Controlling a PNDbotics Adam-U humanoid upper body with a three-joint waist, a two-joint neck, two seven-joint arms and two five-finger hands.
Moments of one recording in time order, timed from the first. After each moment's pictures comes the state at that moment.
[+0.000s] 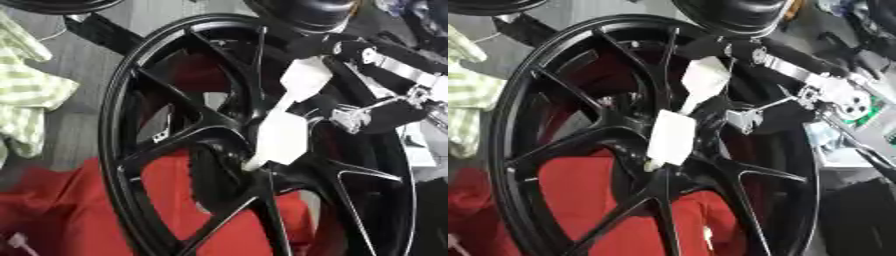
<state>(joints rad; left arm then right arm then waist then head) -0.30 0.42 0.05 -1.98 0.25 0.04 0.02 -0.18 -1.10 -0.09 -1.99 -0.15 -0.36 0.23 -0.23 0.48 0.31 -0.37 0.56</state>
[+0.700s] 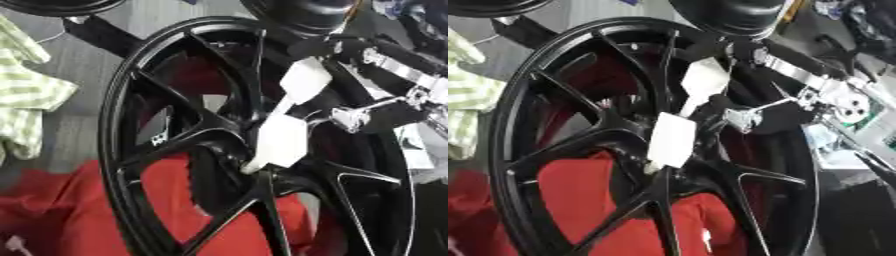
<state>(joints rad) -0.29 0.41 0.04 -1.98 0.25 0.05 0.01 -0.16 -1.09 -0.09 -1.99 -0.17 -0.34 0.22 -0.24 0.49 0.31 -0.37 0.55</state>
